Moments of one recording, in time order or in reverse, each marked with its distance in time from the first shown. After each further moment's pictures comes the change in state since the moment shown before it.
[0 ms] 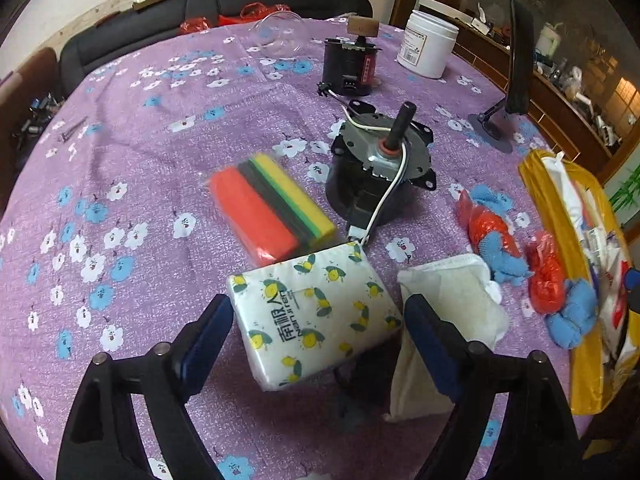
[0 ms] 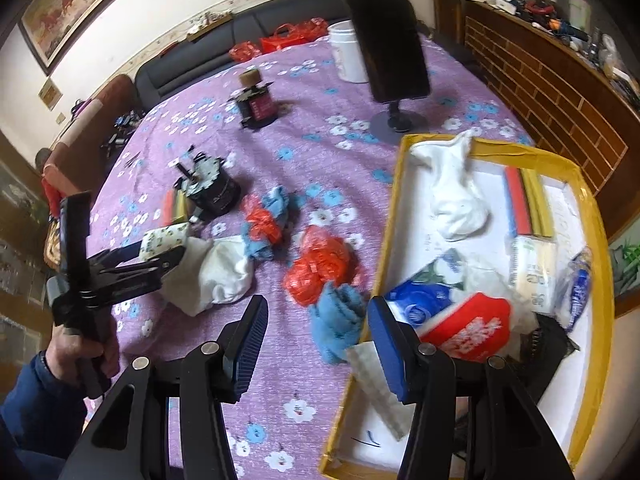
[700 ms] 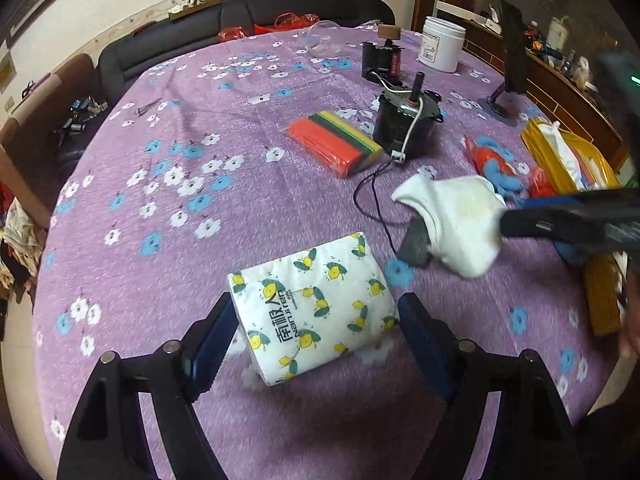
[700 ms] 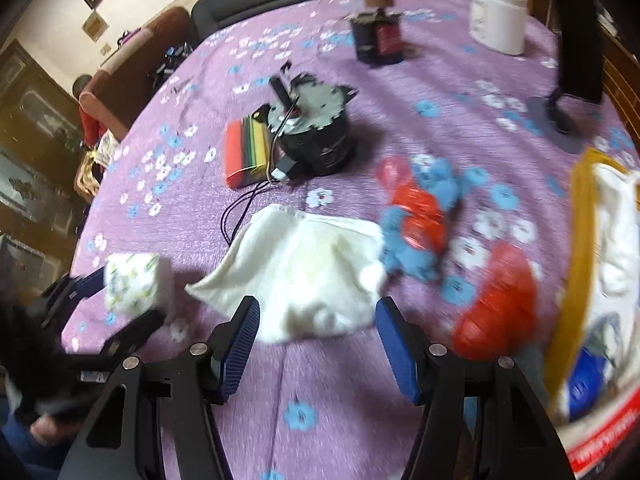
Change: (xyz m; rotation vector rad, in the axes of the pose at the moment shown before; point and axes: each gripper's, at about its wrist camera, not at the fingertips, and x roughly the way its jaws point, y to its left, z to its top) left arm -0.069 0.025 -0.078 0.002 -0.037 0.117; right arm 0.109 0.094 0.018 -0.191 0.177 0.129
